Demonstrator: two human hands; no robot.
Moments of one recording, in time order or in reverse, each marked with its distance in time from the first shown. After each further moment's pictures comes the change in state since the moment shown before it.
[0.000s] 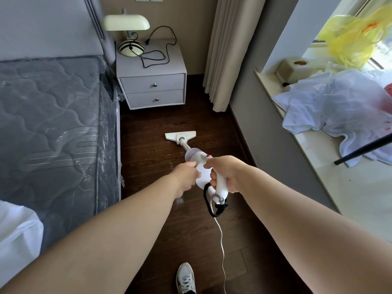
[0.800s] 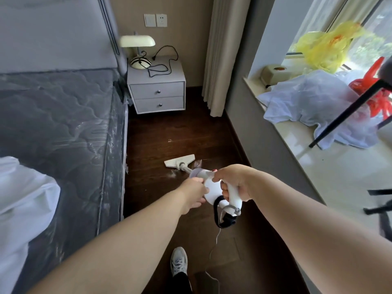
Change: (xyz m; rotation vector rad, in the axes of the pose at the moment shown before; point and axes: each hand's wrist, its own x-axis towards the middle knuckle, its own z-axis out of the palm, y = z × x) left_hand -0.149 -0.121 0.124 -0.018 -0.029 0.040; right_hand -0.119 0.164 -0.055 -0.244 -0.036 -0.008
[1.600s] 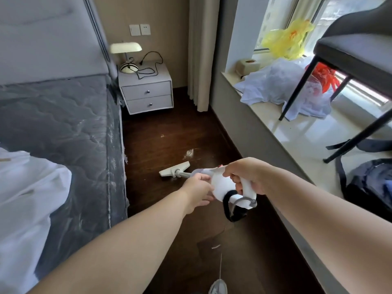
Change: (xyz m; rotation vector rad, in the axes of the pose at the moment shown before) left_hand -0.157 -0.123 0.065 0.033 -0.069 0.114; right_hand -0.155 0.166 0.045 0.101 0.178 -0.145
